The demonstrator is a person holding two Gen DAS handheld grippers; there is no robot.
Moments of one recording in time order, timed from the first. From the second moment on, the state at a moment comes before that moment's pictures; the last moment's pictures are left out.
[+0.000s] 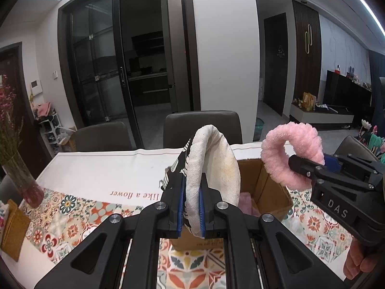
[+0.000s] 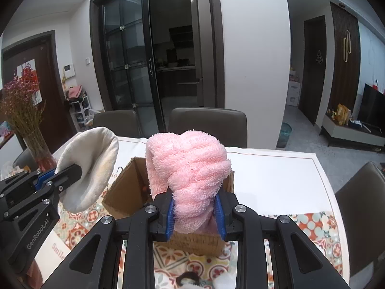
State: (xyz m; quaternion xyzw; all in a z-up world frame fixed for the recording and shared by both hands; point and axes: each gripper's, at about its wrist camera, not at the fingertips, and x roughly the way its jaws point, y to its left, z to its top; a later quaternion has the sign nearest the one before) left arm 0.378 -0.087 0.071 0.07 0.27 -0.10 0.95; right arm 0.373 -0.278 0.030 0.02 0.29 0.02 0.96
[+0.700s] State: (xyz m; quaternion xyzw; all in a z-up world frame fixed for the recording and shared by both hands) left arm 0.466 -0.115 0.025 0.07 0.35 -0.14 0.92; right arm 0.454 -0.281 -0.015 0.01 0.37 0.03 0.93
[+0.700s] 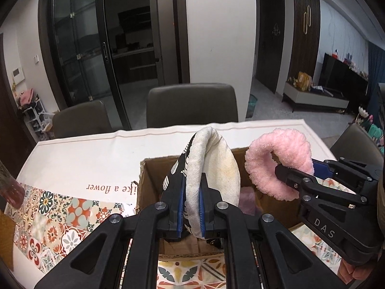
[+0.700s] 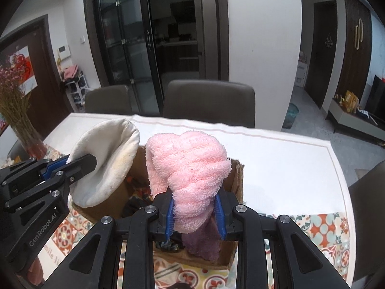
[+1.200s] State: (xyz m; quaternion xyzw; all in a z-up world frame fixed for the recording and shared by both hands) left arm 0.487 -0.124 -0.020 0.09 0.40 -0.14 0.90; right arm 0.473 -0.274 -0.053 -0.02 0.42 0.04 0.91
